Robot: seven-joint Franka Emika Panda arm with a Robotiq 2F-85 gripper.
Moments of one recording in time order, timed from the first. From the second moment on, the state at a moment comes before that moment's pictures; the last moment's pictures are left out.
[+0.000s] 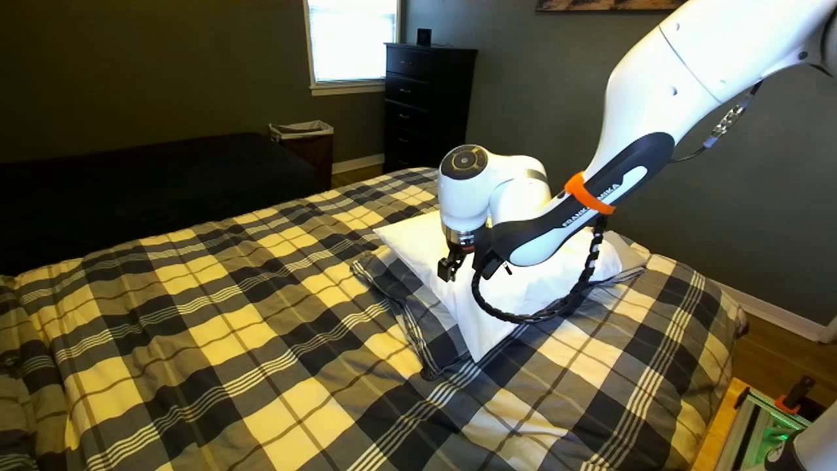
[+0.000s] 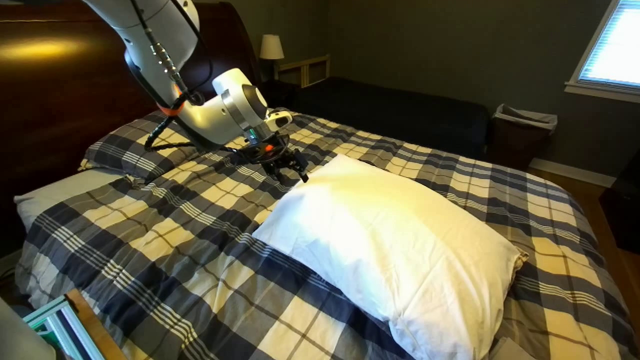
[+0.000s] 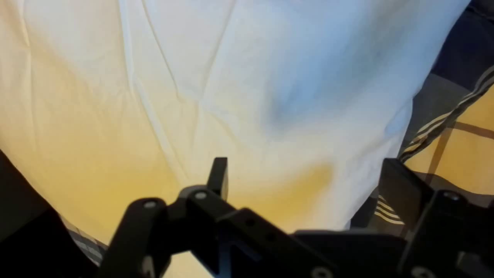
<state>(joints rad) 0.16 0.35 0.02 -2.11 -0.86 2.49 0.70</state>
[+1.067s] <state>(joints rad) 0.22 0.59 -0.03 -1.92 -0.92 2.49 0.78</state>
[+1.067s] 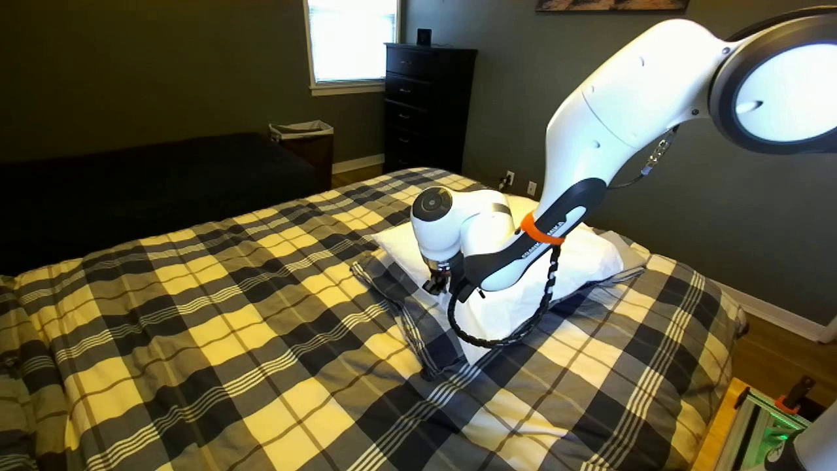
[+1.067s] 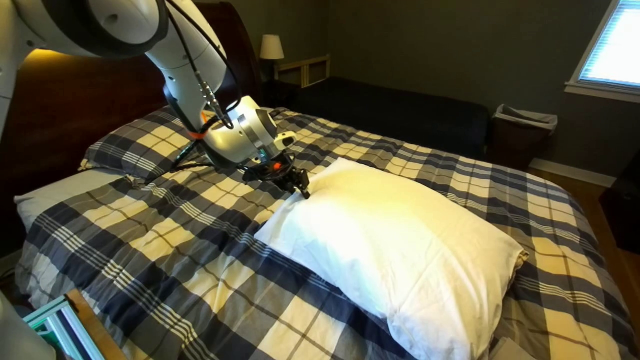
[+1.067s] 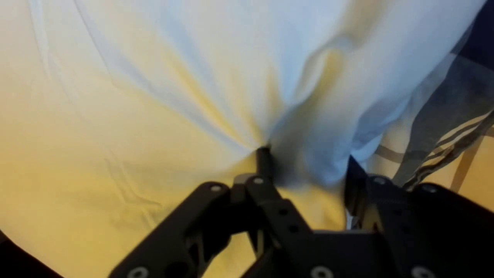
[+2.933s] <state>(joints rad) 0.03 -0.04 -0.01 -2.51 -0.64 2.07 -0.27</state>
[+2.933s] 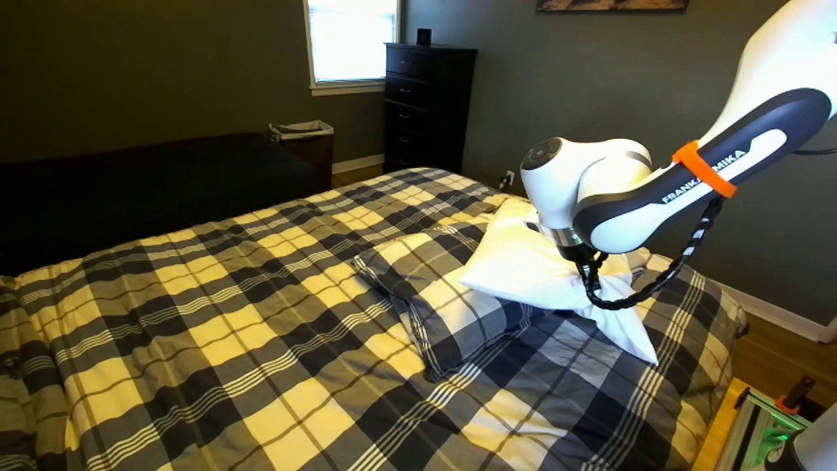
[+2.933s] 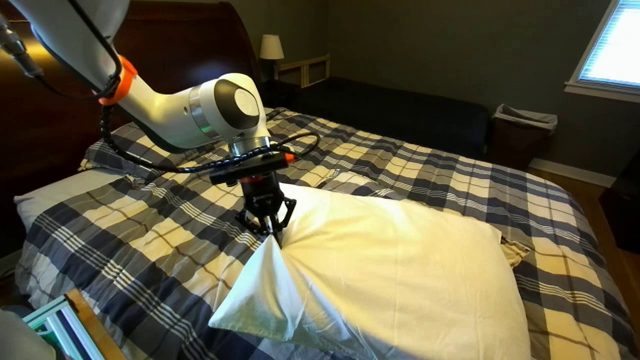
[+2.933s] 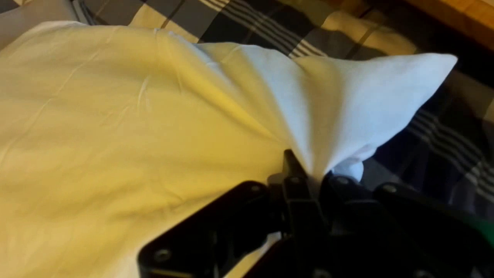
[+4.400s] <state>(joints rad) 0.02 -0.13 0.02 -2.51 -0.05 2.08 -0.11</state>
